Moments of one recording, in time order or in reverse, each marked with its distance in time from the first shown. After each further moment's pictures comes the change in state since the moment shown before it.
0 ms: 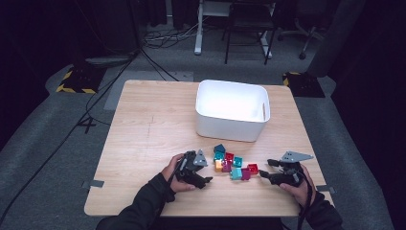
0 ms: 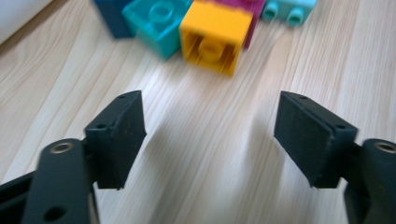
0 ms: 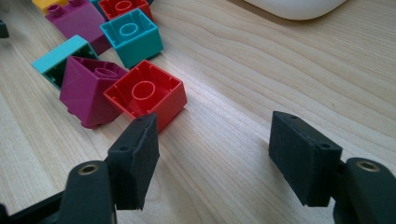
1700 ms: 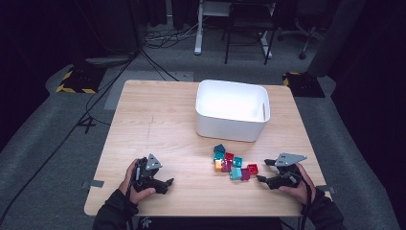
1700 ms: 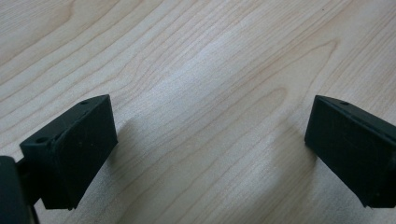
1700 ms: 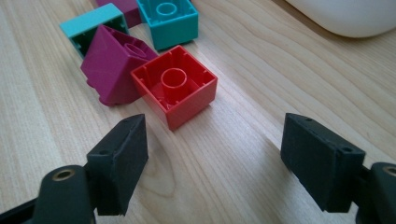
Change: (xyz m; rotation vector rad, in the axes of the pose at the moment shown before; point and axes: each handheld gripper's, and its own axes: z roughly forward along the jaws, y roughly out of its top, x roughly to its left) left arm 0.019 -0.101 -0.060 -0.035 0.203 -0.338; right arm 0.007 0.004 0.007 0.041 0.063 -0.189
